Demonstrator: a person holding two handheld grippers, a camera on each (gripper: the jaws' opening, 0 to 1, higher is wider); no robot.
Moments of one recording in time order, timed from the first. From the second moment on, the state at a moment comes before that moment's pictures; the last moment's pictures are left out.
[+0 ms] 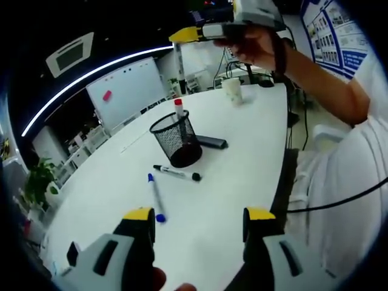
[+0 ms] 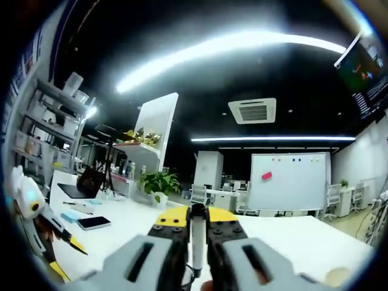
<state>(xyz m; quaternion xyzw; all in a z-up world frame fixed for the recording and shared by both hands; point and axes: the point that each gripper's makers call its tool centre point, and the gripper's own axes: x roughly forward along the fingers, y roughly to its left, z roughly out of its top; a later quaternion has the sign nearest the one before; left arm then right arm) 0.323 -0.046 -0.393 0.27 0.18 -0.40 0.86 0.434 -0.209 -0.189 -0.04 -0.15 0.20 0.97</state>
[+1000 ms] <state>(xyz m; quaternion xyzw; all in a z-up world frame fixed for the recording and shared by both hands) 0.321 -0.043 -0.393 0.28 0.18 -0.40 0.86 0.443 -0.212 -0.188 0.01 -0.17 0.20 0.96</state>
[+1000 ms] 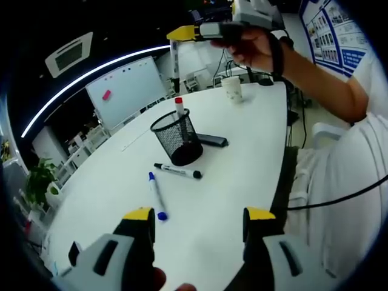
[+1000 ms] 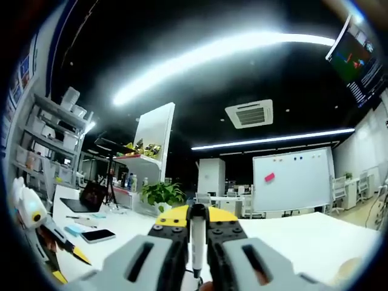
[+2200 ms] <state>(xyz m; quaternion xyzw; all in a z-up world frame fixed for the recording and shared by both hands) 0.327 -0.032 -0.396 0.27 0.19 -0.39 0.86 0.459 -0.197 -0.236 0.06 -0.10 0.23 0.97</state>
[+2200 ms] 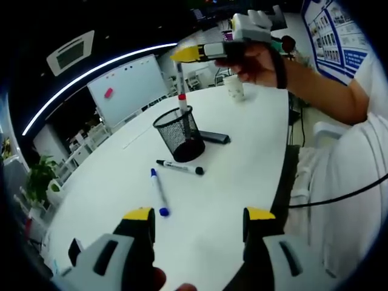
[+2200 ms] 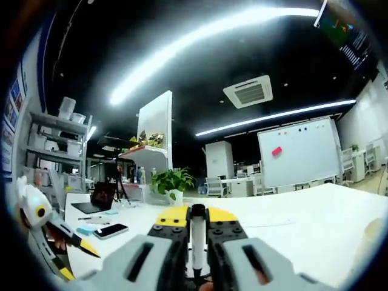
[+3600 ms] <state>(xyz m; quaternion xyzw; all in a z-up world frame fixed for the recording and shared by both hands) 0.320 -0.044 -0.393 0.28 0.18 -0.40 0.86 0.456 -0.181 -0.272 0.04 -0.05 0.27 0.96</state>
